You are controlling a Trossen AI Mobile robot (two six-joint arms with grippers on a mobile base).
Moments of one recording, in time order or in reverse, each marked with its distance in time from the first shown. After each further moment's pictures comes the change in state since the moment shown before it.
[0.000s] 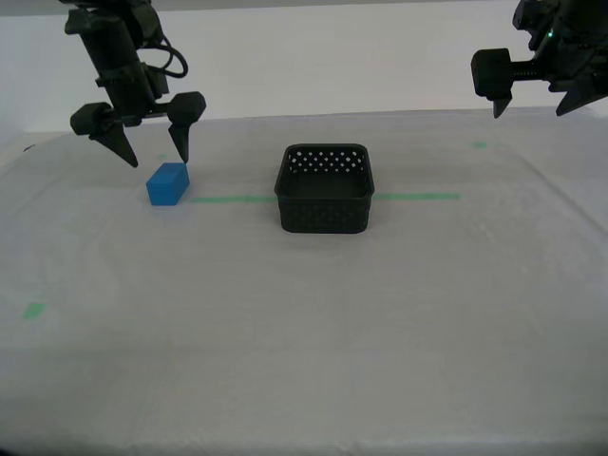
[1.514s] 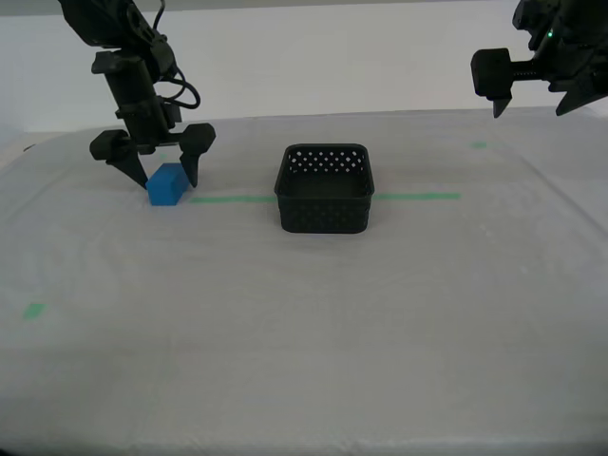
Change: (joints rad) arm 0 0.001 0.000 0.000 0.002 0.000 0.000; arm 1 -0.005 0.159 0.062 0.066 -0.016 0.031
